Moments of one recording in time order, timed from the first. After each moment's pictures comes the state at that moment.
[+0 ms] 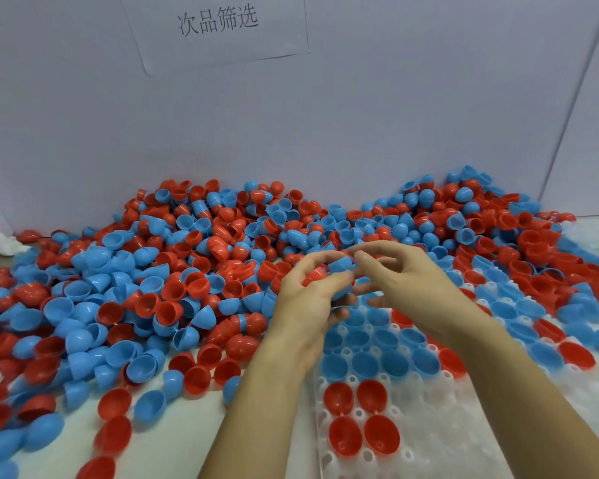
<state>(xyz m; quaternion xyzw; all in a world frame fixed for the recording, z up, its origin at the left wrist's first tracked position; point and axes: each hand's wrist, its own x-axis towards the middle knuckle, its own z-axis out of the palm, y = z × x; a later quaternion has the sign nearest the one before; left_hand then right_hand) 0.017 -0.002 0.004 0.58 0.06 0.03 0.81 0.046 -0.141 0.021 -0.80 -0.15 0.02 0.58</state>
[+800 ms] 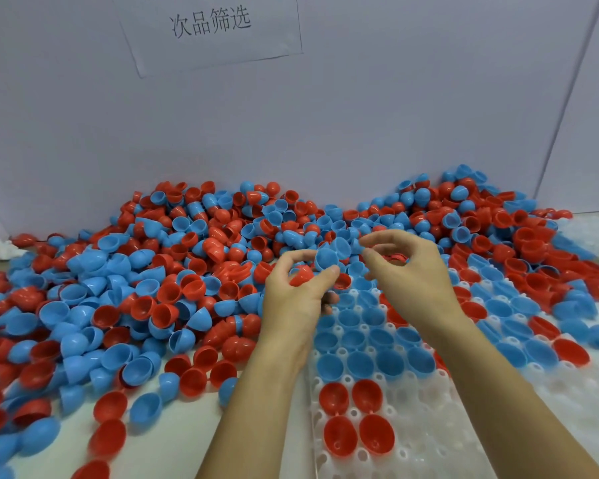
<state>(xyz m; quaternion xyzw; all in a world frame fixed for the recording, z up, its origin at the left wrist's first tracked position) 0.023 0.002 -0.006 0.61 0.06 0.12 0.78 0.051 -0.137 0.014 -0.78 -0.08 -0.14 0.60</state>
